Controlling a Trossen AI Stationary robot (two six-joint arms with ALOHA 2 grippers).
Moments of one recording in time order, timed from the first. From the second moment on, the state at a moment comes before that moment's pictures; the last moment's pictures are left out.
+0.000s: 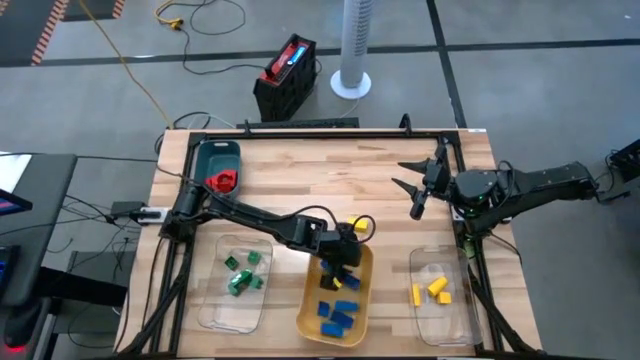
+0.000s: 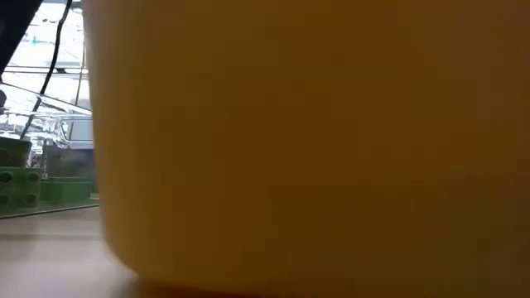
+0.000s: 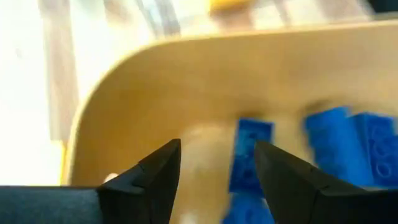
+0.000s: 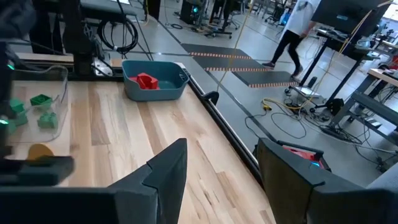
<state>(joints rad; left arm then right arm) -0.21 2.06 1.69 -0.43 -0.01 0.11 0.21 0.75 0.83 -0.36 0.71 -0.06</state>
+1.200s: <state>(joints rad) -0.21 1.51 1.11 -0.18 -0.29 0.07 0.07 1.07 0.58 -0.25 0.39 0.21</state>
